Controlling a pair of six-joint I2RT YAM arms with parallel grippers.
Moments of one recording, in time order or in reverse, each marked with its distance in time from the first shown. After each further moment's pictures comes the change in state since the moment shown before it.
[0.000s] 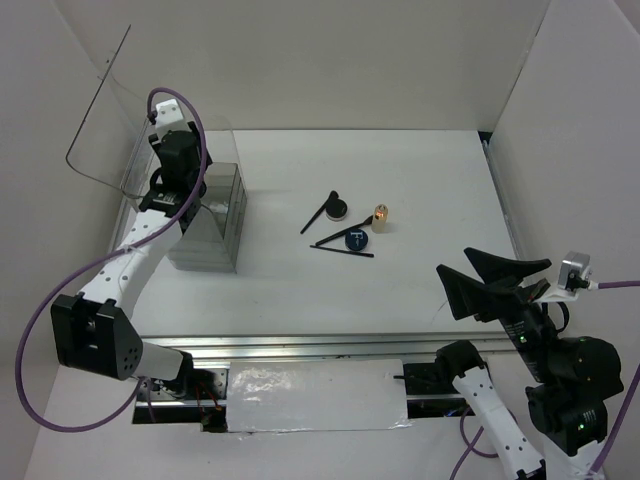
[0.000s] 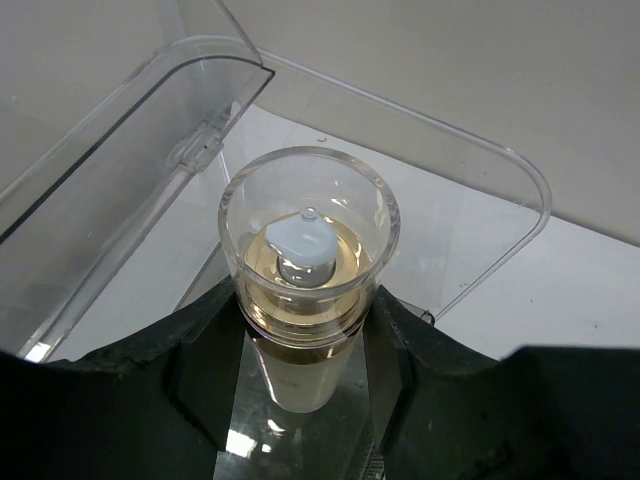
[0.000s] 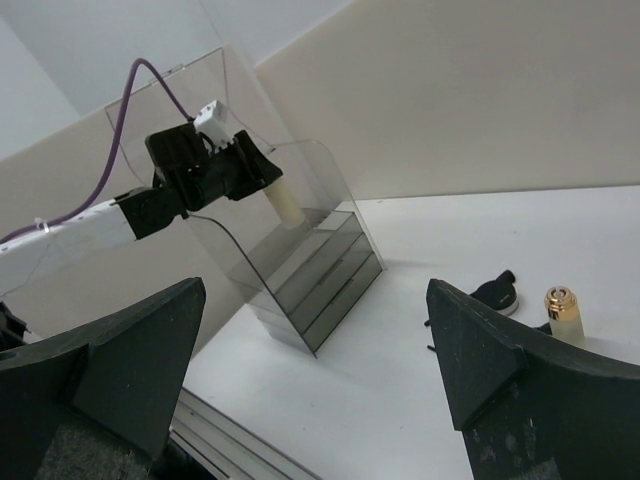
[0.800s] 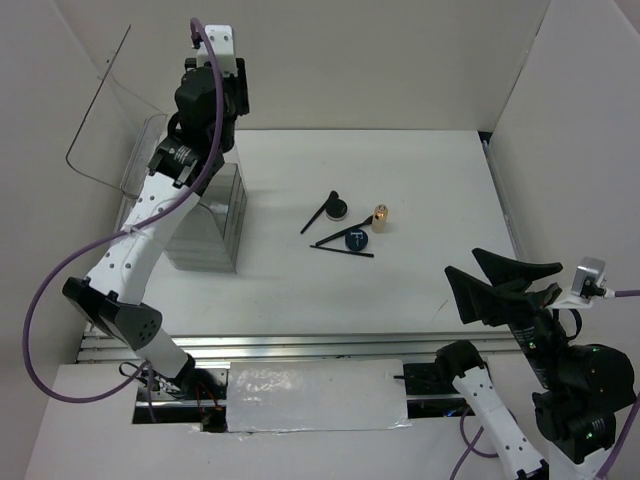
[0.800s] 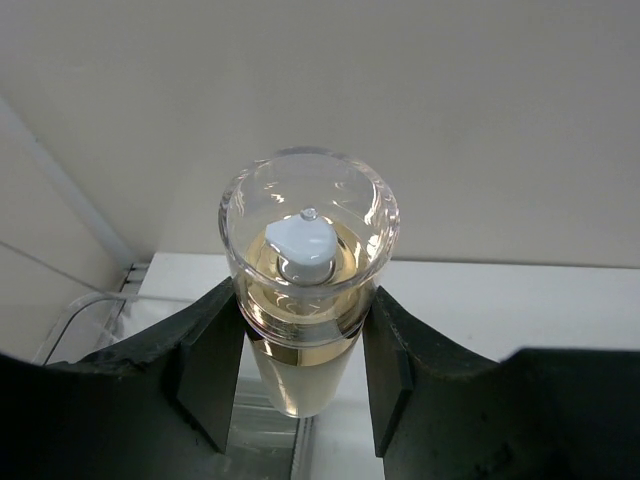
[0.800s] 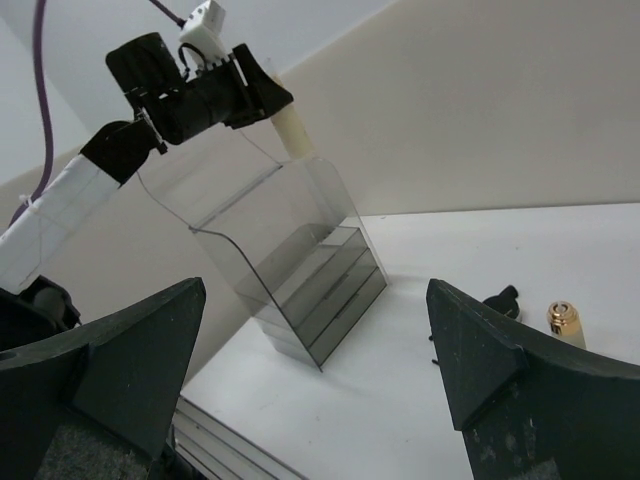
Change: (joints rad) left arm -0.254 0.210 0.705 -0.288 0.006 0.261; right arm 0.000 0.002 0.049 -0.008 0.015 0.008
